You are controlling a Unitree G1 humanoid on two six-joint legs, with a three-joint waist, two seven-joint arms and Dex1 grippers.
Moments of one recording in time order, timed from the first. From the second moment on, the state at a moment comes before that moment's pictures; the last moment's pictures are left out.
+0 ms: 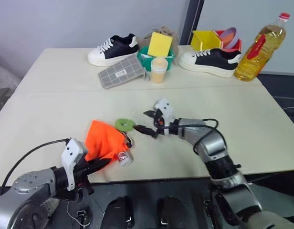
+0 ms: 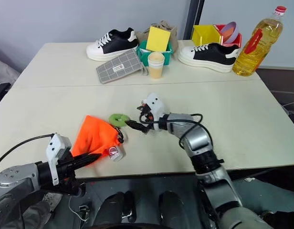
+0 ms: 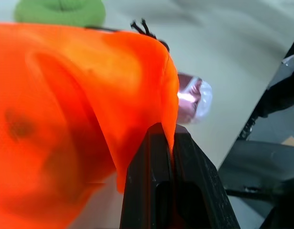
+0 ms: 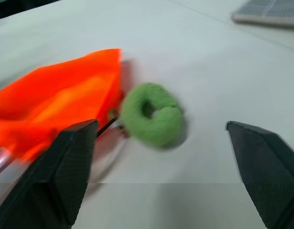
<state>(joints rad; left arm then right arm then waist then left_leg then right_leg) 0.29 0.74 0.26 -0.64 -0.71 0.70 -0.74 -0.62 -0.21 0.24 0.08 0.26 0.62 0.70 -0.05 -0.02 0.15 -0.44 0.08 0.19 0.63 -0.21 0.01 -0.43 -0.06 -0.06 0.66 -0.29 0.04</state>
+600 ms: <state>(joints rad) 0.30 0.67 0.40 -0.60 -0.91 0.75 -0.66 -0.70 -0.05 0.27 0.35 0.17 0.60 0.60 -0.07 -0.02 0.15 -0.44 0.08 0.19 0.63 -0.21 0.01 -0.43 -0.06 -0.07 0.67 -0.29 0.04</state>
